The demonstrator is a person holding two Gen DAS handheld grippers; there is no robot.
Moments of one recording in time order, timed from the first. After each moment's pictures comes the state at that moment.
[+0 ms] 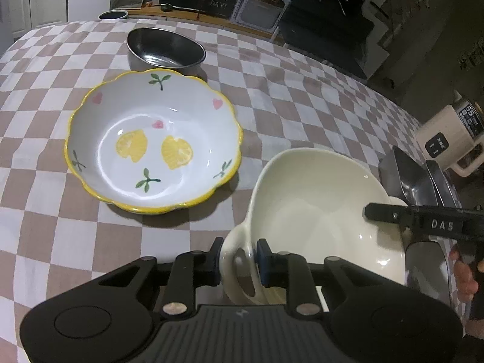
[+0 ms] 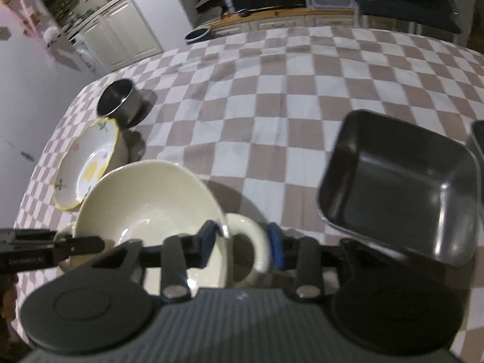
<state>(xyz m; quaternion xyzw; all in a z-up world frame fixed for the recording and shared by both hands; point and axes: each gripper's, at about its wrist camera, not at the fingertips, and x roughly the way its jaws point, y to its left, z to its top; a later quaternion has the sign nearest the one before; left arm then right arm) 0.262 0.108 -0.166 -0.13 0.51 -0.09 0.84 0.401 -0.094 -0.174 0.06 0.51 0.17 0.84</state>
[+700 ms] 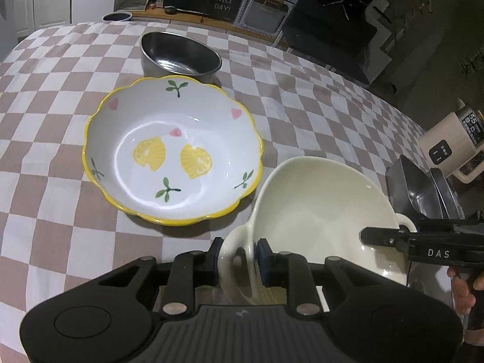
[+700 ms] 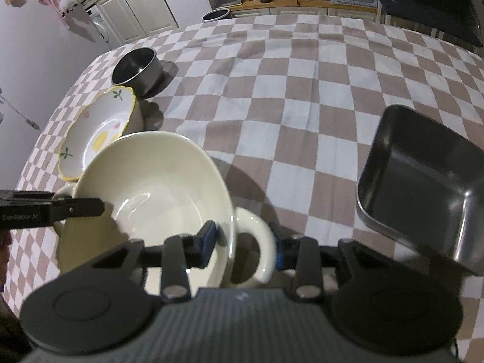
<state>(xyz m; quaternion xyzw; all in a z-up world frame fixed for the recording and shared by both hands) 0.266 0.124 -0.166 -0.13 0.51 -0.09 0.85 0.398 -0.072 -0.181 0.03 0.52 0.20 0.83</state>
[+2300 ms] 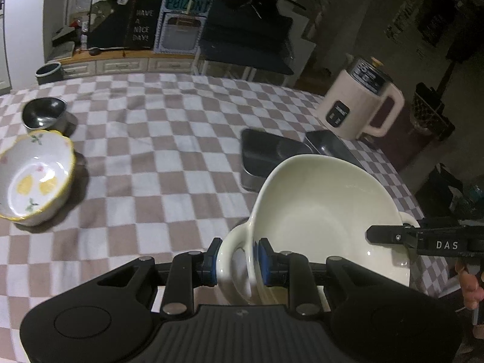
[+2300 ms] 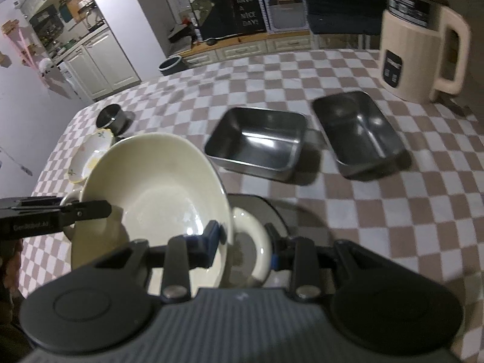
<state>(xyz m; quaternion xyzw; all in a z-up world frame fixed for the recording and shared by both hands) 0.194 -0.040 -0.095 -0.07 0.46 -0.20 0.86 0.253 -0.240 -0.108 0.10 0.47 0.11 0.87</state>
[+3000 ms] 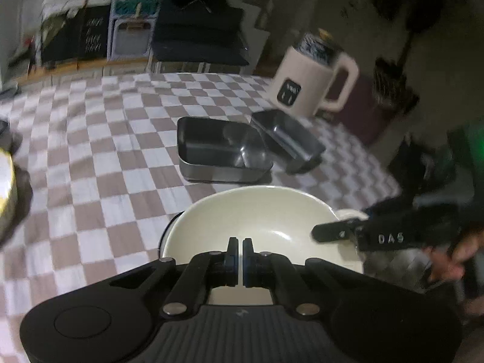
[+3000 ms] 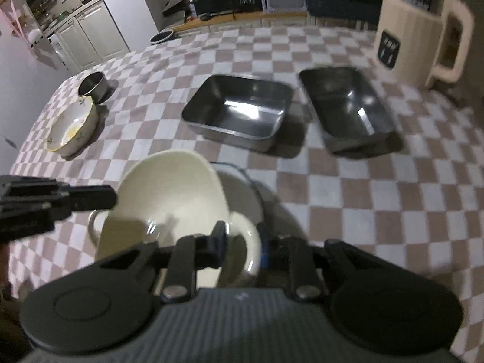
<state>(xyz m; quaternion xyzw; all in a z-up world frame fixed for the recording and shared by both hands) 0.185 -0.082 -0.111 -0.02 0.44 -0.27 0.85 0.260 -0.231 -0.136 0.06 0.52 0.11 0.84</state>
